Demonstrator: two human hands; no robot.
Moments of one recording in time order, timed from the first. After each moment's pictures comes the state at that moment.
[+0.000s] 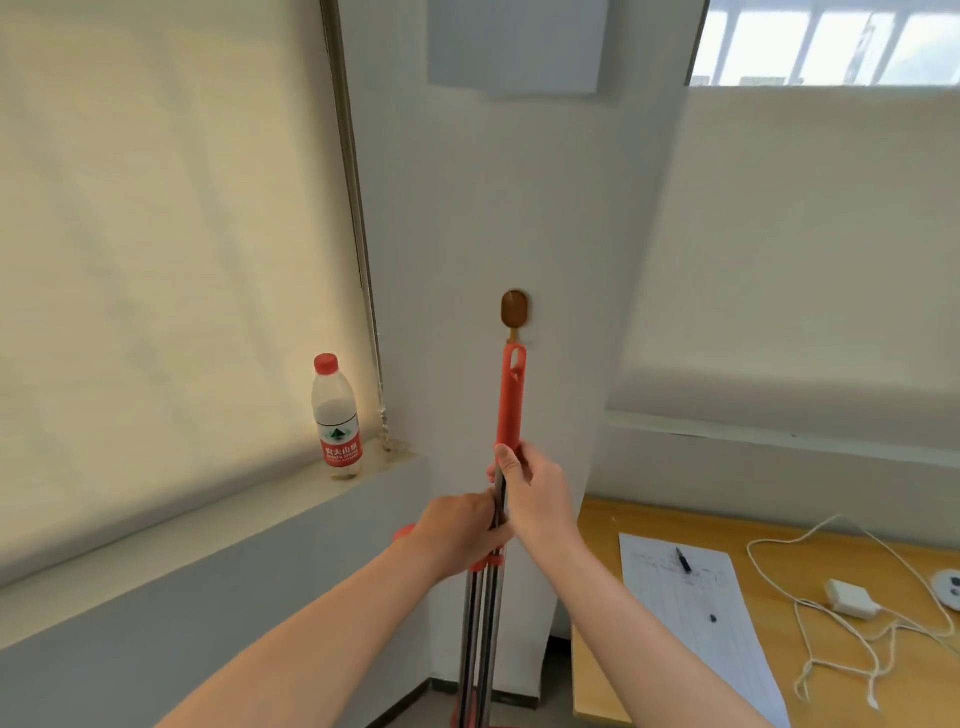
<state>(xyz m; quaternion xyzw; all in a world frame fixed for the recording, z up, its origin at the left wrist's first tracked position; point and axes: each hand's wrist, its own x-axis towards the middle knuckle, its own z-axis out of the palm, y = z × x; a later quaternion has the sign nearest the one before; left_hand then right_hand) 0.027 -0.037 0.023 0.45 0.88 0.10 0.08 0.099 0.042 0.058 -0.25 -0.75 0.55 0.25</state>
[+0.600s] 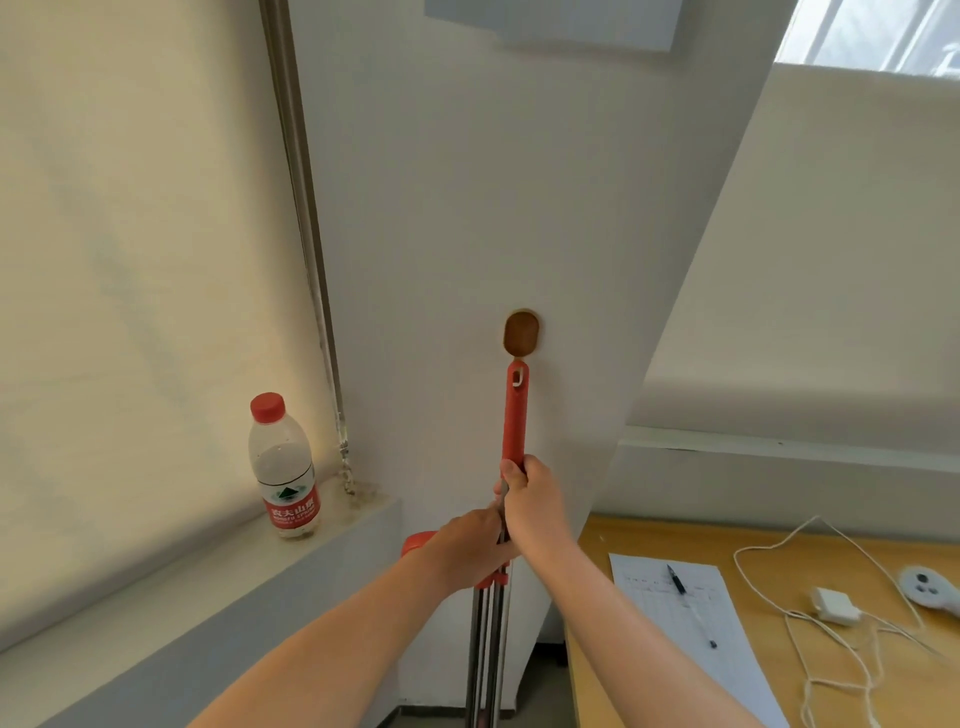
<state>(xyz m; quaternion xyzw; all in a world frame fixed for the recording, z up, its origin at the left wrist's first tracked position) -0.065 0.031 -0.021 0.46 0.84 0.17 0.23 -0.009 0.098 0.019 -0.38 -0.71 0.54 0.23</state>
